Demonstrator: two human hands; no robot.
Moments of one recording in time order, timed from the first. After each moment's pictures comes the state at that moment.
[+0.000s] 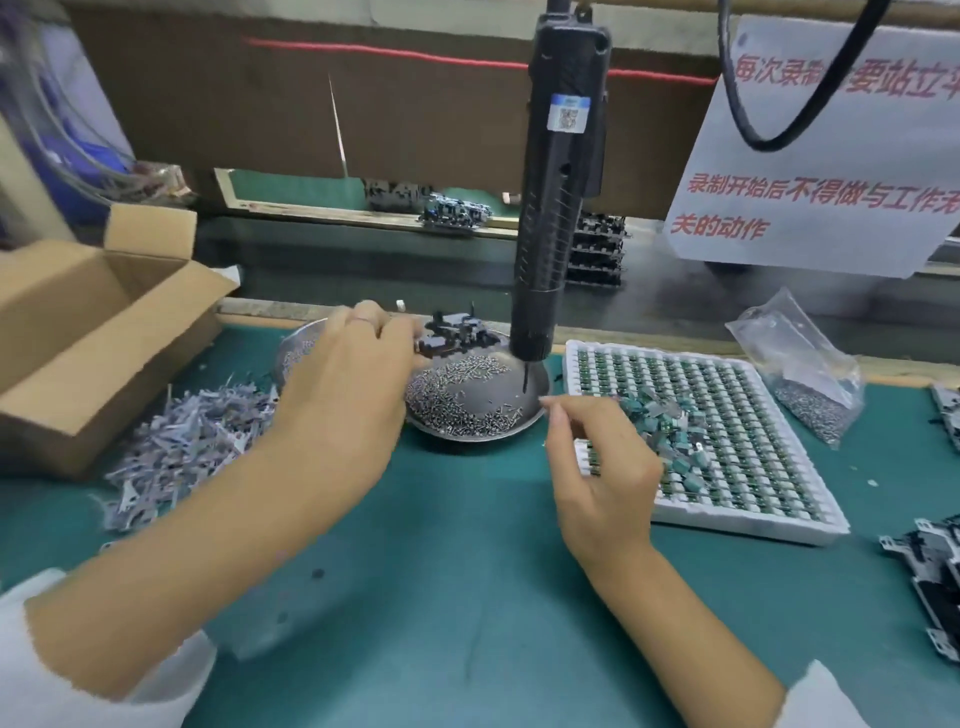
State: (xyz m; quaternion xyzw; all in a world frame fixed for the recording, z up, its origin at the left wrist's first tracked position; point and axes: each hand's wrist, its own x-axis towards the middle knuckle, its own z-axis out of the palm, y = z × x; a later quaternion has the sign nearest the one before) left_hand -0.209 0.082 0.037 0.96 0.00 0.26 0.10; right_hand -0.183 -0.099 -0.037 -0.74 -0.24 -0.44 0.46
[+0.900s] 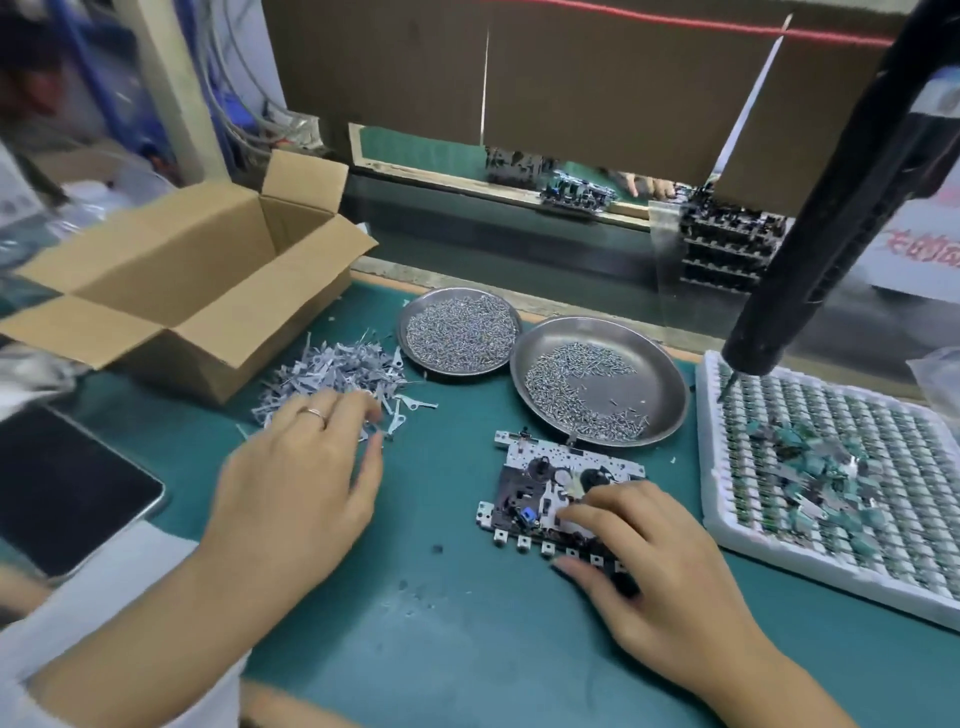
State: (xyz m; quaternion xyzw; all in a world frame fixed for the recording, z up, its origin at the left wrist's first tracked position) left_hand -0.295 0.166 -0.022 0.95 0.10 0.28 0.05; right_hand -0.207 -0.092 -0.064 -0.83 -0.47 -0.20 0.22
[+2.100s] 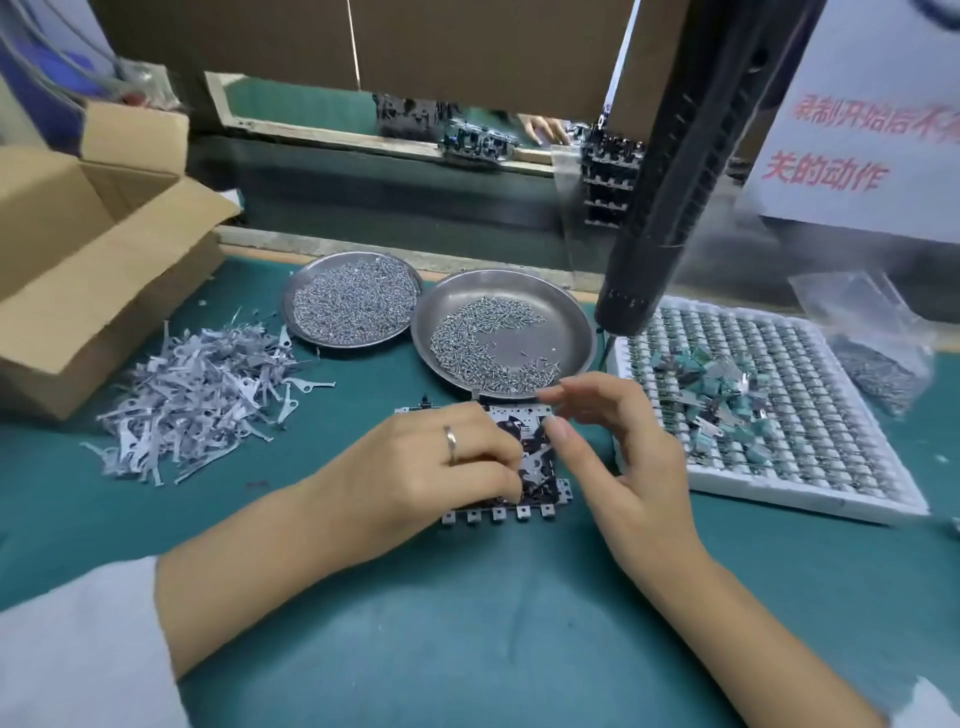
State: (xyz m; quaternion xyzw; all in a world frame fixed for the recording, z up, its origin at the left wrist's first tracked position) left_hand -0.230 0.095 -0.026 0.88 -0.40 0.18 0.20; right_hand -0.200 -0.101 -0.050 -0.77 -0.26 -0.13 0.57
